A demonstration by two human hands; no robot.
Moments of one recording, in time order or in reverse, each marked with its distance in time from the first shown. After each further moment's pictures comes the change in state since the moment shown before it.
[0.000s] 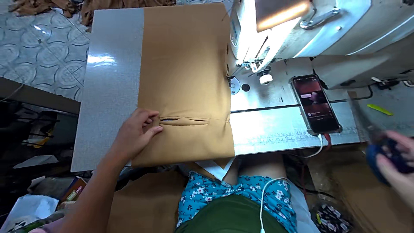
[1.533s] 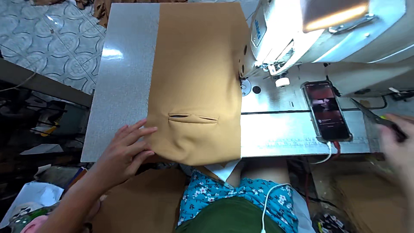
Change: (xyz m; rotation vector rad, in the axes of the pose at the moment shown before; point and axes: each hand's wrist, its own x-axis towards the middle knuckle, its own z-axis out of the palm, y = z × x) left_hand -0.065 -0.007 -0.027 0.117 -0.019 0.301; right_hand 0.076 0.022 0.023 -0.165 0.075 -0.147
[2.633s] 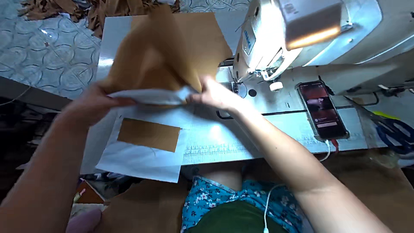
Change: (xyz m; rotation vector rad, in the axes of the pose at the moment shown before) left_hand 0.104 -0.091 -0.056 -0.688 0.072 -0.461; right_hand 0.150 -0.360 0.062 1.024 -0.536 -0.472
